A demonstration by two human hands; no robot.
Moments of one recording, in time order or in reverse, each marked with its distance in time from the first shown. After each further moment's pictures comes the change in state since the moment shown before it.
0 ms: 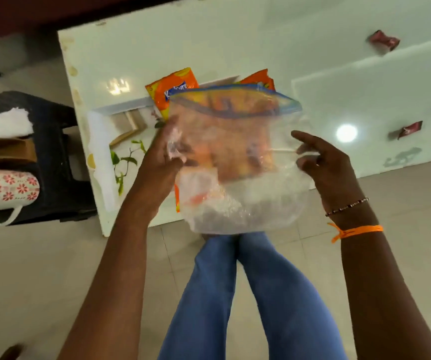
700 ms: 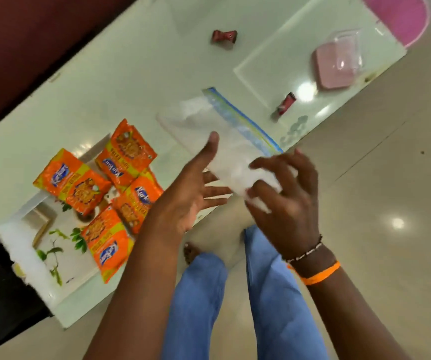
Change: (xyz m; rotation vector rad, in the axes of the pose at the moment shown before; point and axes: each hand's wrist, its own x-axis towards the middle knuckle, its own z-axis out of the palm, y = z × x) left_hand 0.023 0.070 0.265 0.026 -0.435 -0.581; right_hand -0.051 0.058 -0.116 -0.680 0.637 -0.475
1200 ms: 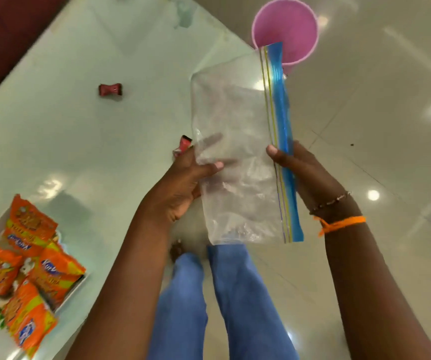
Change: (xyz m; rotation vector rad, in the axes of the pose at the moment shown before) left_hand 0.097 0.047 0.195 0.087 -0.307 0.142; right_hand 0.044 0.244 -0.093 0.989 -0.365 1.141
